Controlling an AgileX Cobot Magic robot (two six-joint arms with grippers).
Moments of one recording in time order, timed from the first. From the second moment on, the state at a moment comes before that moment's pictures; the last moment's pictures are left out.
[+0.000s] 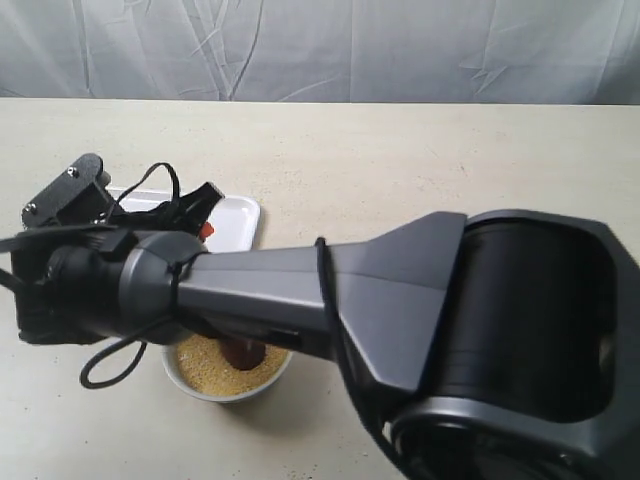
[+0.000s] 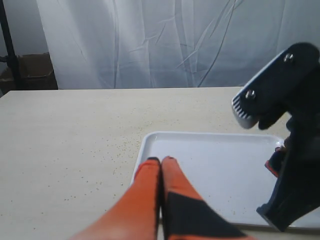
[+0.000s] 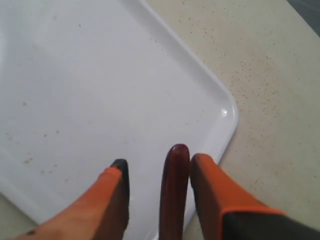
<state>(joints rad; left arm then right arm) -0.05 0.01 0.00 0.00 0.23 0.01 1.20 2.39 -1.92 -0.91 1.01 0.84</state>
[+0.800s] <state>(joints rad) -0.05 0.01 0.00 0.00 0.23 0.01 1.21 2.47 -1.97 -1.05 1.19 0.94</state>
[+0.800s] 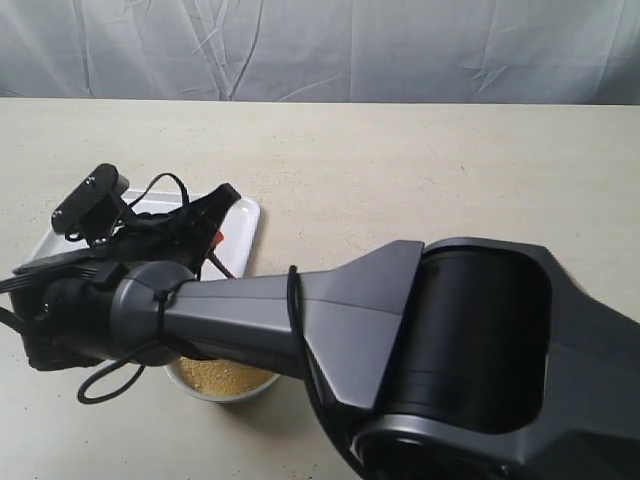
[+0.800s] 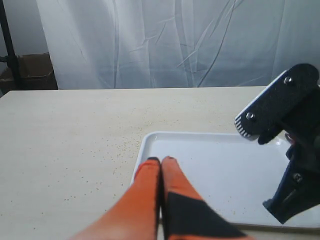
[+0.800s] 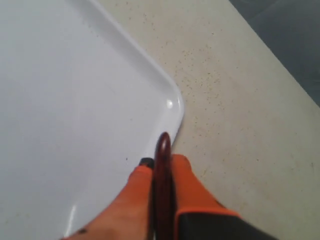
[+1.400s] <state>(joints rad) -0.05 0.01 0.00 0.00 0.23 0.01 0.98 2.12 -1.91 -0.28 0.81 0.64</state>
